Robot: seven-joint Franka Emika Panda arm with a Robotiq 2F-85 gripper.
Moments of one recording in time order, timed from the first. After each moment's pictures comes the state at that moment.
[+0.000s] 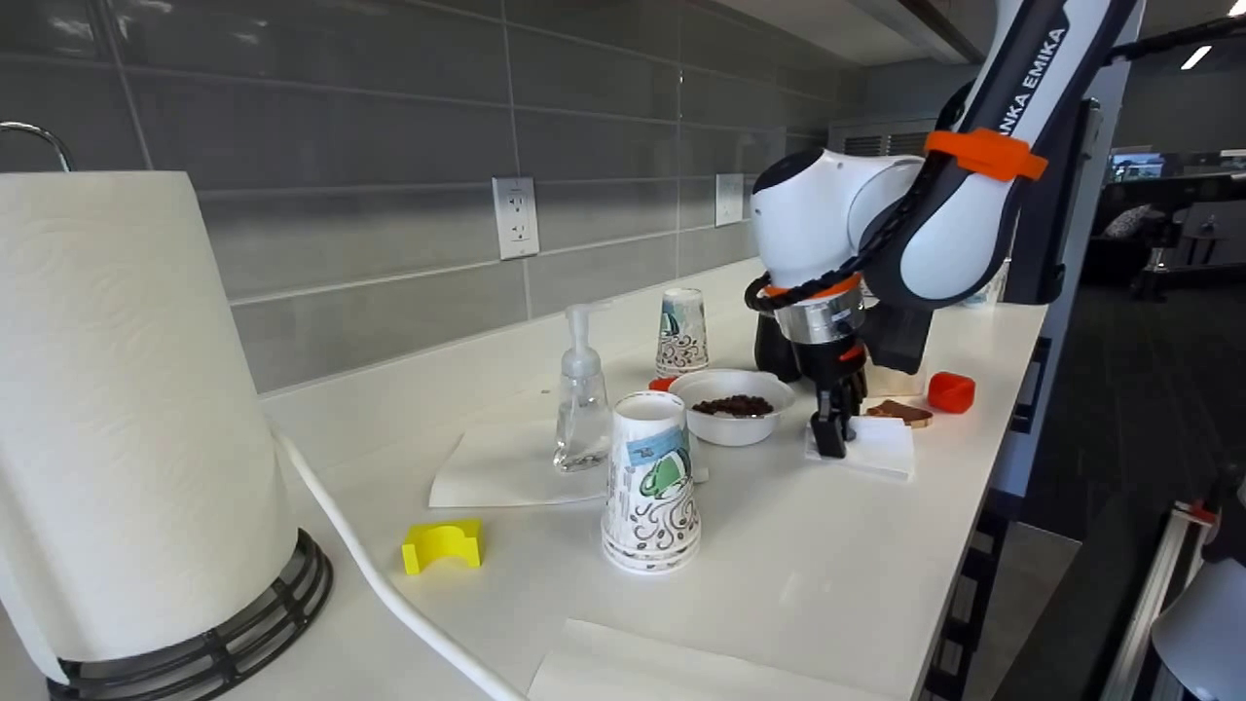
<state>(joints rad) 0.04 -0.02 0.06 -2.74 -0.66 2.51 0.39</state>
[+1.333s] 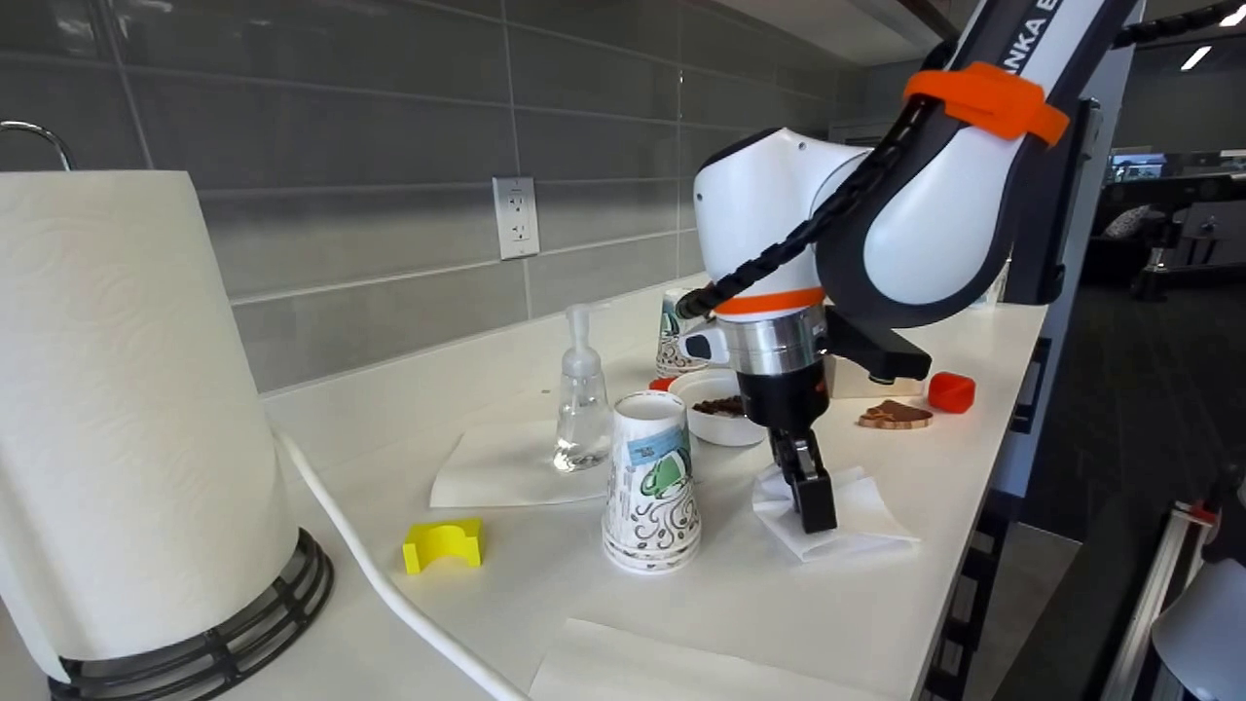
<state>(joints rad) 0.25 -0.04 0.25 -2.74 -0.20 2.50 -0.22</state>
